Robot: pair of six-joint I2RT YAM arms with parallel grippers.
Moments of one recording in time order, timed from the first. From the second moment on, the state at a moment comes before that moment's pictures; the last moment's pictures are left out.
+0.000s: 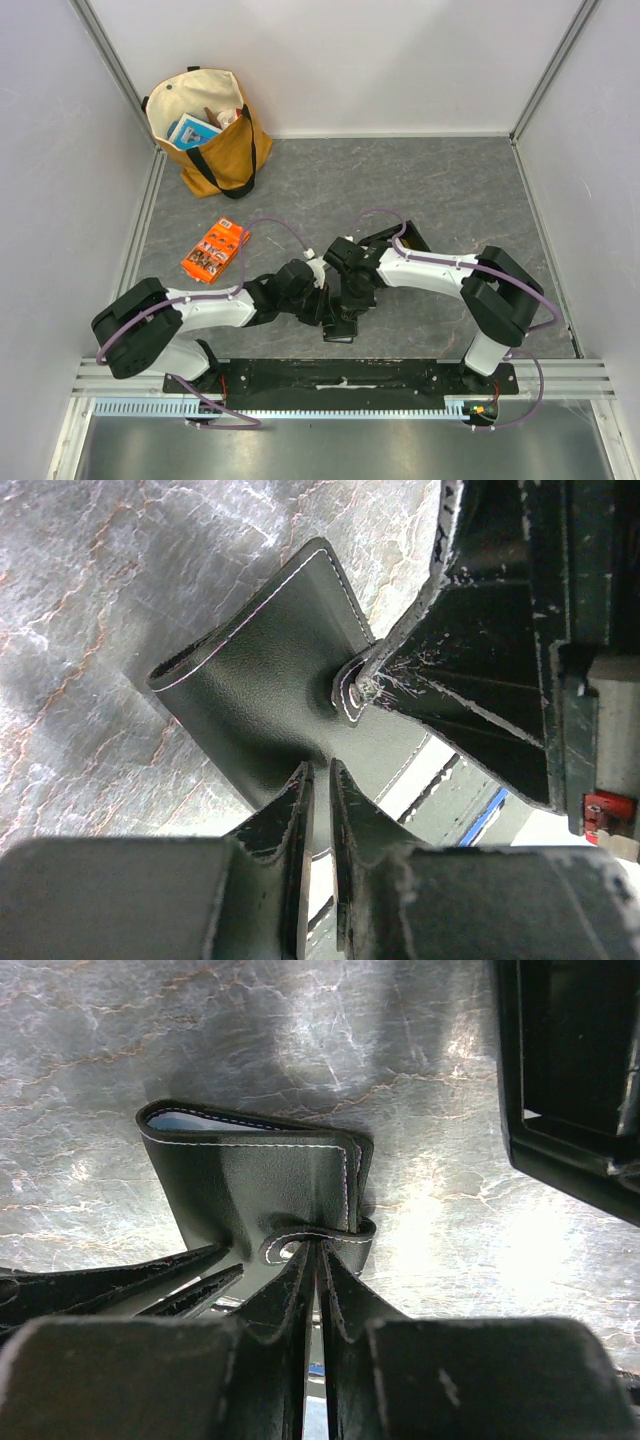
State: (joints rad) left arm -0.93 1.40 0.52 0.10 0.26 -0.63; right arm 0.94 1.72 1.05 -0.70 -0.02 0.93
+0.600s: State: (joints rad) left arm -0.94 1.27 0.42 0.16 0.21 -0.68; right arm 0.95 1.73 1.06 -0.72 0.00 1.00
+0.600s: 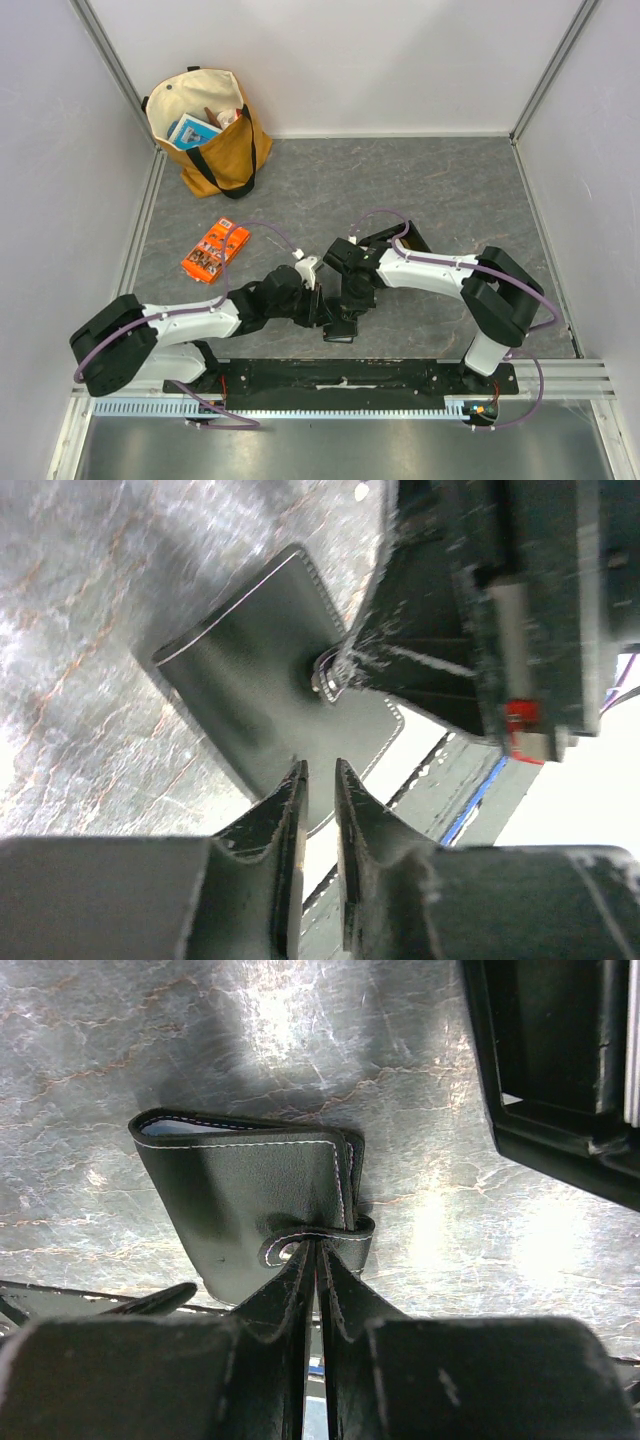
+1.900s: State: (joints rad) left arm -0.94 1.48 0.50 0.32 0.21 -0.73; right arm 0.95 1.67 0.99 -0.64 0.00 1.00
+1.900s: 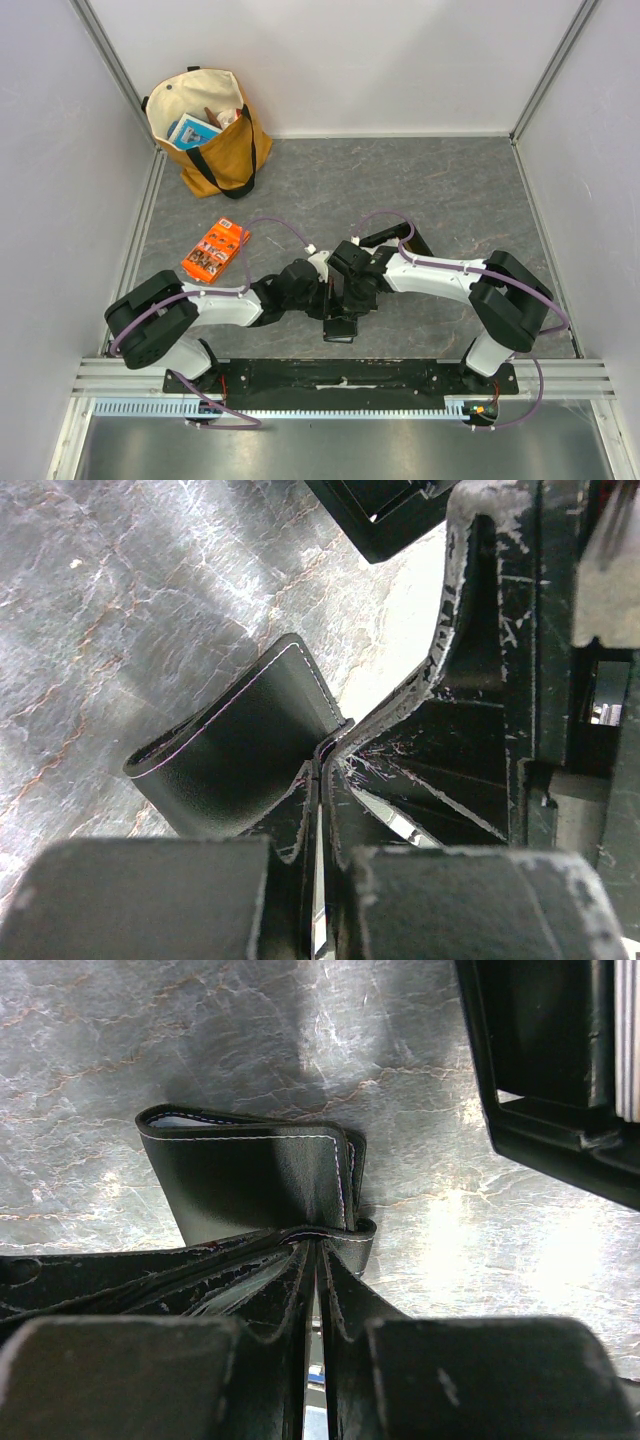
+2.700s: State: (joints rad) left arm -0.94 1.52 0.55 0.26 0.19 -0.72; right arm 0.96 1.64 0.96 -0.61 0.03 1.02
